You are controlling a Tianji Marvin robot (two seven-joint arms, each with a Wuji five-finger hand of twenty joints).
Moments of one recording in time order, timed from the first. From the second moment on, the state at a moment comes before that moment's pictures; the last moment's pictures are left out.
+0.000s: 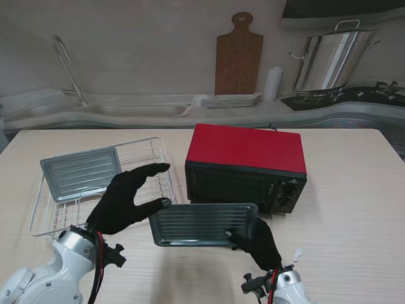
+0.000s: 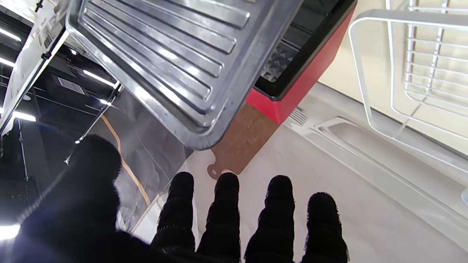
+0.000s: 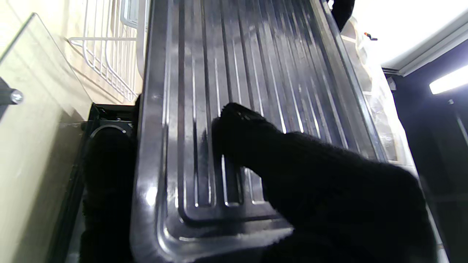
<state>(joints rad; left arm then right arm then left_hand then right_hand) 2.02 -1.10 -1.43 -2.24 0.56 -0.08 0.01 -2.00 -1.18 1.20 -1.83 0.14 -0.43 -0.18 0.58 -0.21 0.26 -0.02 0.25 0.06 0.34 0.39 0.37 0.15 0.21 0.42 0.26 0.31 0.23 0.54 -0.05 0.35 0.47 0.63 0.80 -0.79 1.22 -0.21 0.98 -0.02 0.75 0.54 1.09 0.16 0.75 0.47 1.01 0.24 0.92 0.41 0.76 0.28 1.52 0.45</state>
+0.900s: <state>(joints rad) 2.10 -1.12 -1.32 -2.08 0.89 -0.12 0.34 -2.08 -1.18 1.34 -1.99 0.37 0.08 -0.07 0.63 -0.17 0.19 -0.02 0.28 0.00 0.31 0.34 0.37 0.15 0.16 0.39 0.21 0.29 0.16 0.47 -0.04 0.35 0.22 0.64 0.80 -0.79 1.22 -0.21 0.98 -0.01 0.75 0.54 1.10 0.19 0.75 0.45 1.02 0.24 0.91 0.41 0.77 0.28 1.52 0.44</state>
